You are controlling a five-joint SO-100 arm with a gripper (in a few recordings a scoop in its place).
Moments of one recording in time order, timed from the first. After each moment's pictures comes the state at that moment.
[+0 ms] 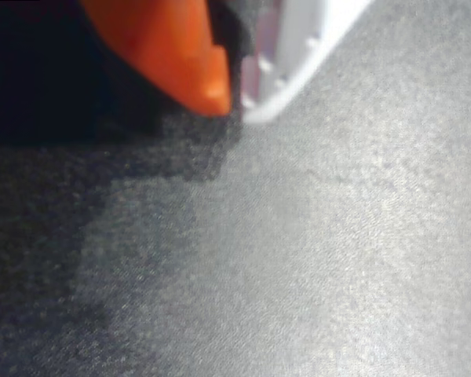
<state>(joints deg) 2.5 182.7 169.5 76.2 85.2</state>
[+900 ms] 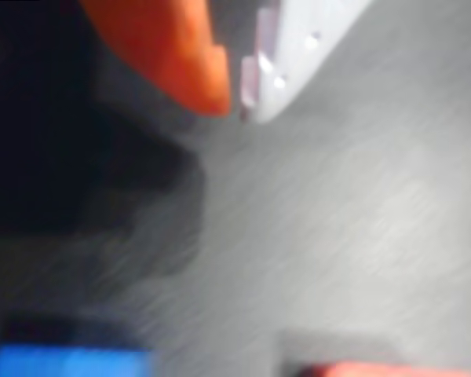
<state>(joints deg) 7.6 128.1 134.8 65.2 80.0</state>
